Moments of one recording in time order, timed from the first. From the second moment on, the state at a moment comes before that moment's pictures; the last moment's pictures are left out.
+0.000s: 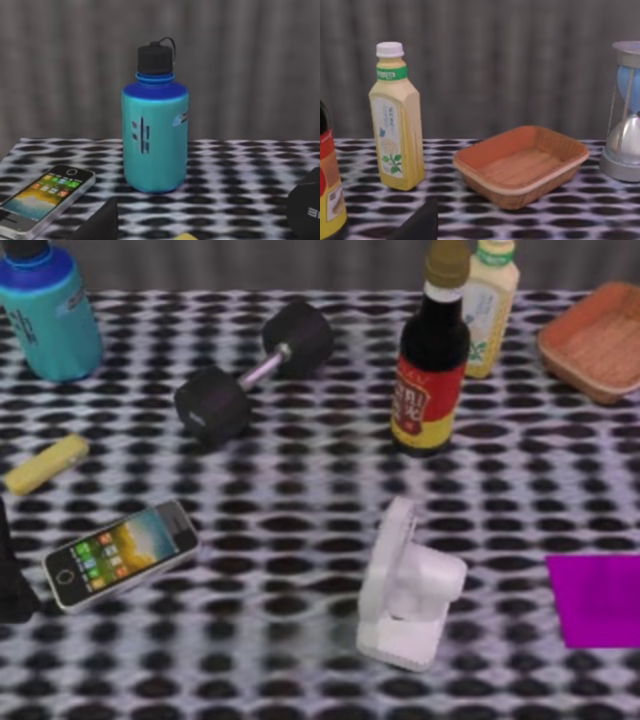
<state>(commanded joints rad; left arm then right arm) 0.00 0.00 0.00 0.00 0.00 0.00 0.00 0.00 0.00 0.00 0.00 0.00</state>
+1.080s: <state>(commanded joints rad) 0.00 0.00 0.00 0.00 0.00 0.00 0.45 1.20 1.13 -0.84 0.00 0.66</state>
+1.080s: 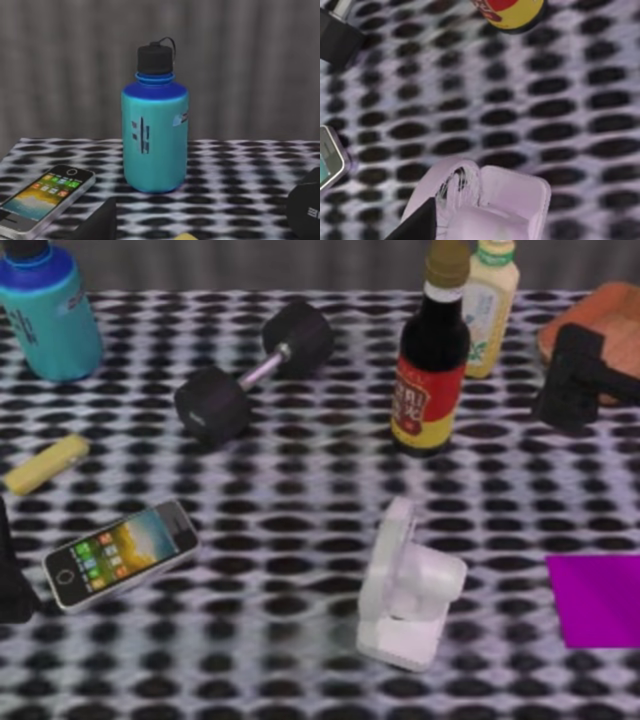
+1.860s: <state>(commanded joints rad) 0.00 0.00 0.00 0.00 0.00 0.00 0.76 2.05 1.90 -1.42 0.00 1.12</state>
